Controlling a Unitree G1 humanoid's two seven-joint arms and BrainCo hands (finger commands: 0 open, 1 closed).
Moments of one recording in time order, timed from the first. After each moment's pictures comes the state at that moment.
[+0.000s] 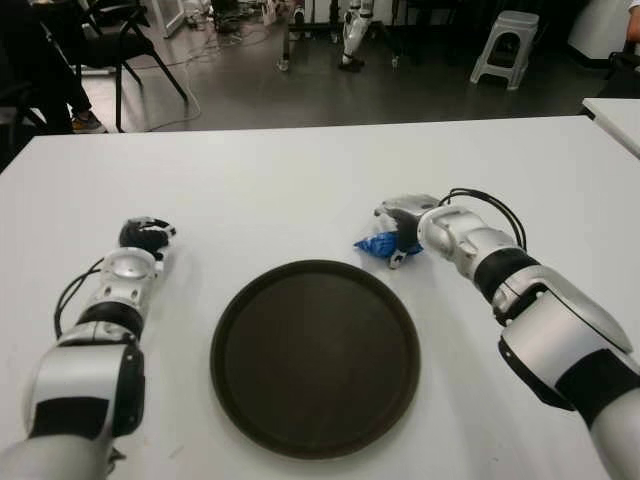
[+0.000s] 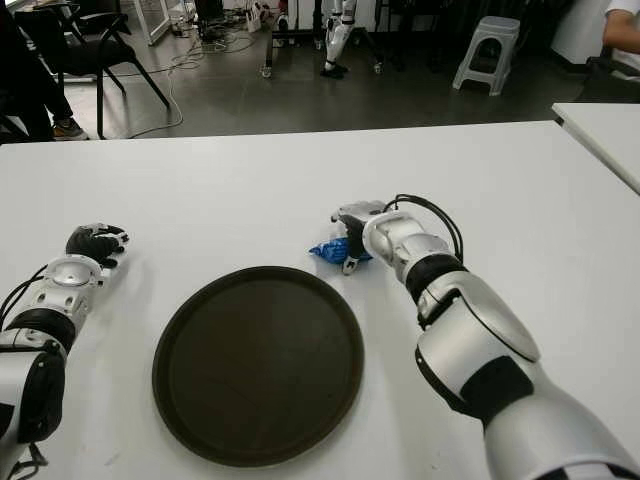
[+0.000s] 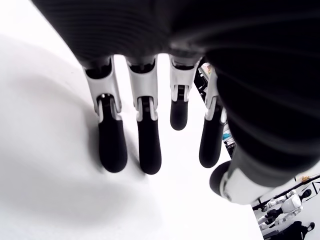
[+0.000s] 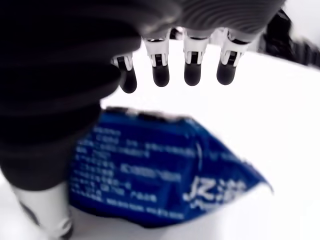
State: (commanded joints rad) left arm -0.75 0.32 0.10 1.32 0.15 -0.03 0.15; right arm -0.97 -0.19 0.78 1.34 -0.83 -0.17 -0.01
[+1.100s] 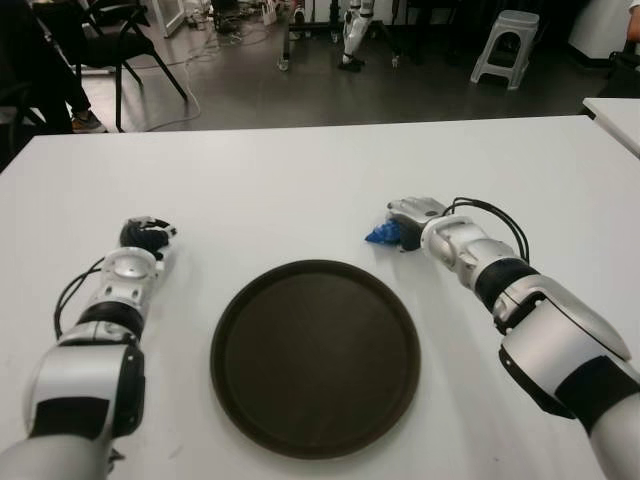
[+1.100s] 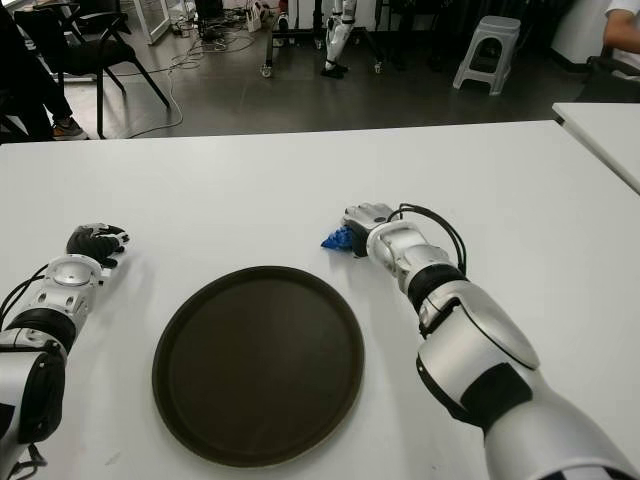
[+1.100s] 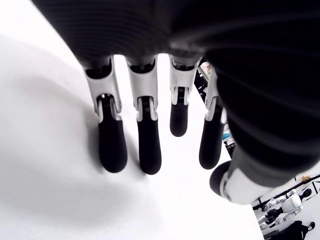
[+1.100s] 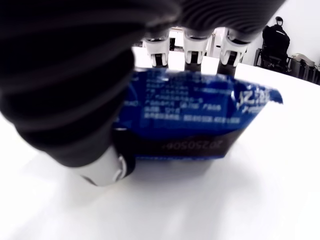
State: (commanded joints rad) left arm -0.76 0.32 0.08 1.32 0.16 -0.01 0.15; right arm -0.96 -0.17 0.74 1.34 -0.81 -0.12 -0.01
